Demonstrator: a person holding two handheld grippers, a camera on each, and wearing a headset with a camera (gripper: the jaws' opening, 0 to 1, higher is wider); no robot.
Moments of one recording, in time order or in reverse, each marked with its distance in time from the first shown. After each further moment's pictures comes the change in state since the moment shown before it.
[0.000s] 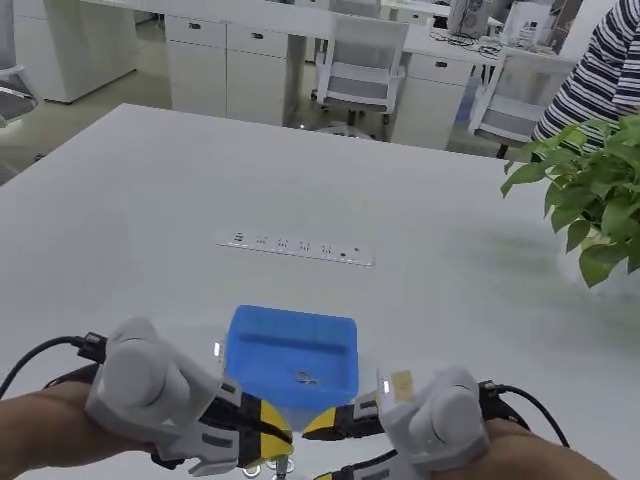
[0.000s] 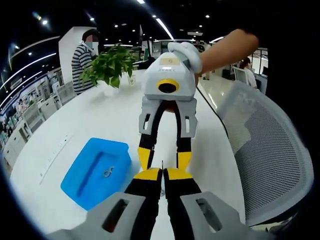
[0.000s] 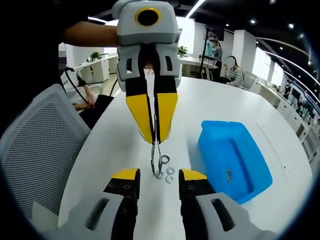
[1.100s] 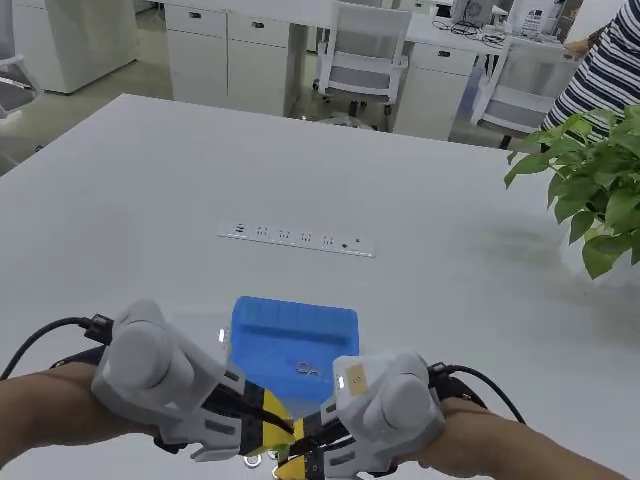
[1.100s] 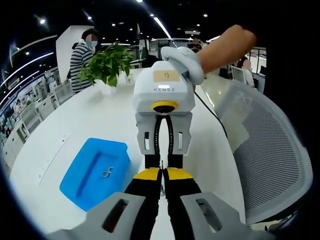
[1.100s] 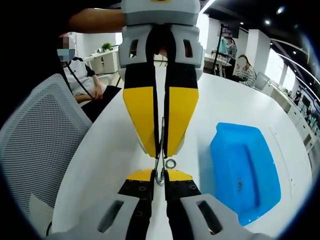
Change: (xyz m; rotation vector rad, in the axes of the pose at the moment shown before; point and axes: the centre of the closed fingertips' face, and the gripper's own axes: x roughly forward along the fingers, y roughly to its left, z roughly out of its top) left arm 0.002 0.000 0.000 0.004 0.011 -0.025; right arm 0.025 0.006 -0.002 -0.060 0.059 0.086
